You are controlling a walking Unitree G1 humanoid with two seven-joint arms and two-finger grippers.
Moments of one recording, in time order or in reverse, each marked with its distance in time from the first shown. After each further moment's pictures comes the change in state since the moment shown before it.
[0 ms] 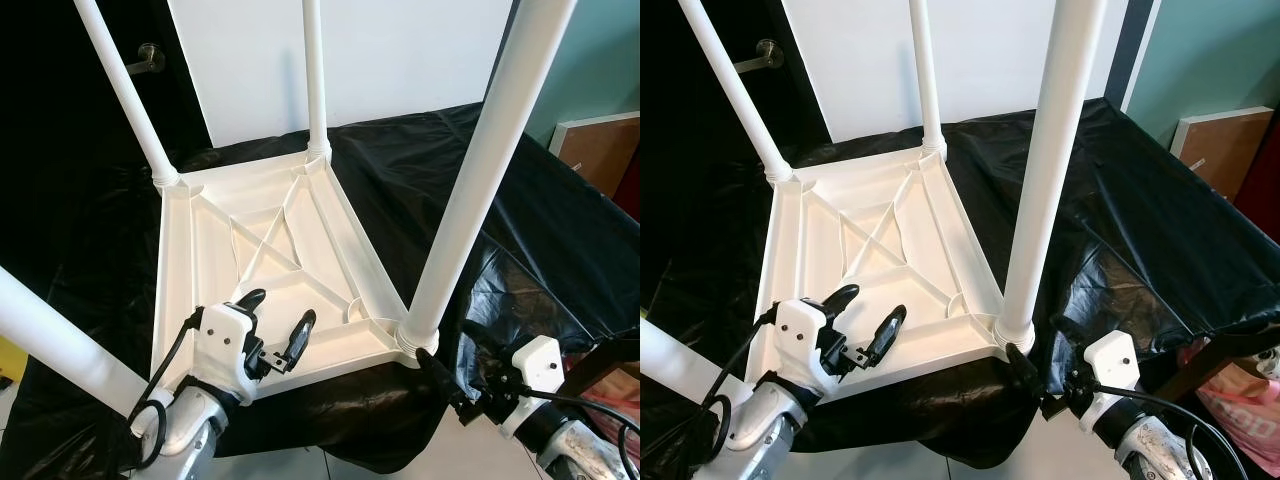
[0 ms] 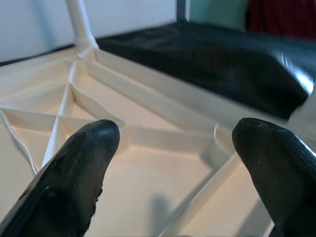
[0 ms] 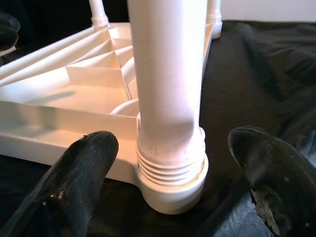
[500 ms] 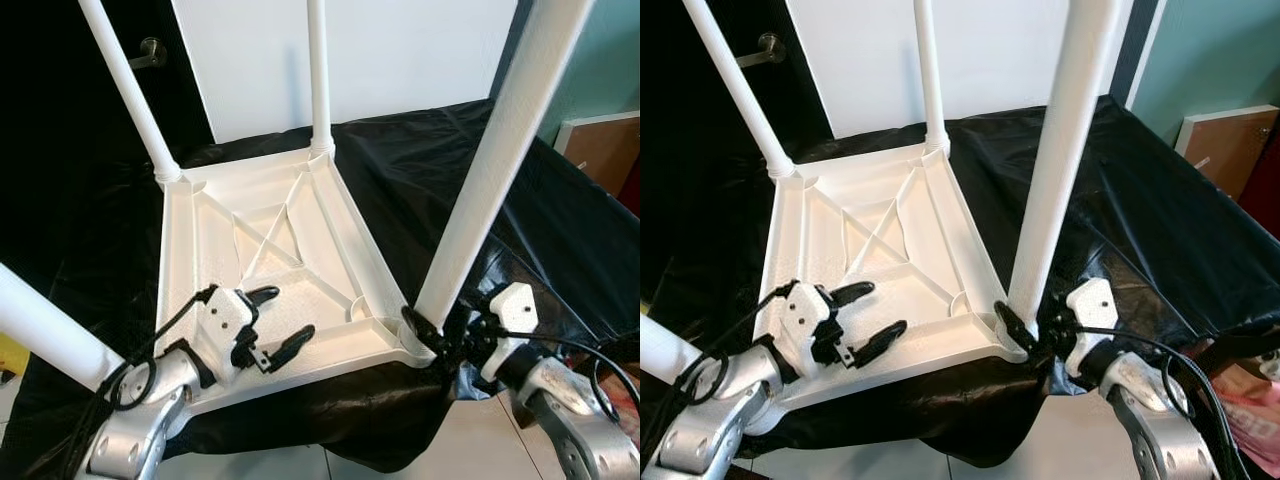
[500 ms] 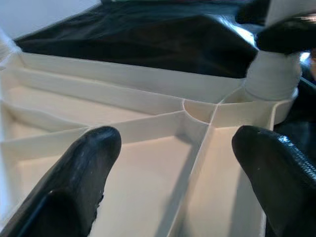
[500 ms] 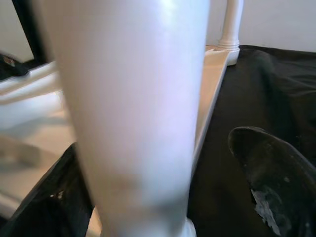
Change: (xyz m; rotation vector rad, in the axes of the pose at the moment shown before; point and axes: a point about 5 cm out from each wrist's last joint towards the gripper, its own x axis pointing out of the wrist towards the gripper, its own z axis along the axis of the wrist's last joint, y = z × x) left arm 0.029 0.031 -0.004 0.172 0.093 -0.406; right arm 0.067 -0.025 0.014 -0.022 -0.108 0.010
